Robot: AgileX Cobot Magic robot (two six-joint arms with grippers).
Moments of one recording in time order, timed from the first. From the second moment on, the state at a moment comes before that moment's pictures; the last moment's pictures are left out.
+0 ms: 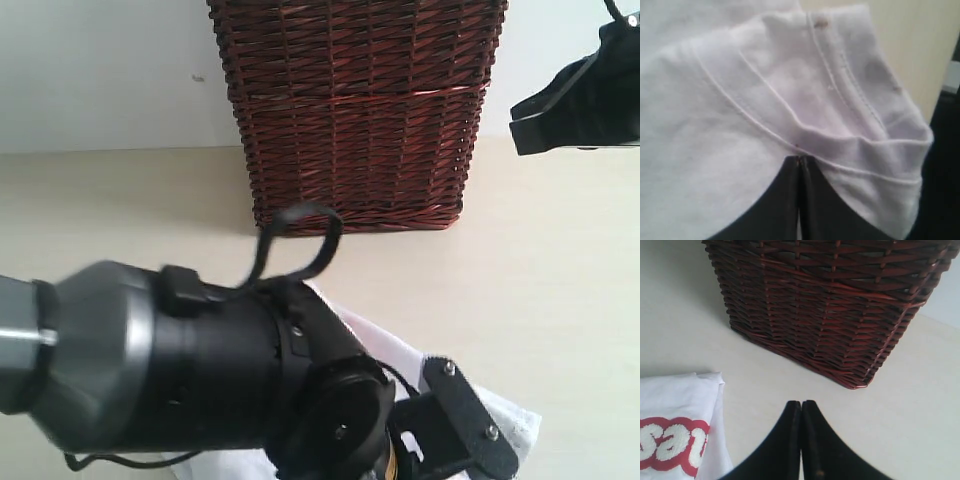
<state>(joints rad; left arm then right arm) -1.20 1.90 -1.12 -0.19 0.65 0.24 0.24 1.20 -0.92 0.45 0.51 -0.60</state>
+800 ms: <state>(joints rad) -1.06 1.86 -1.18 -0.32 0.73 0.35 0.24 1.20 -0.92 0.46 0.51 -0.60</state>
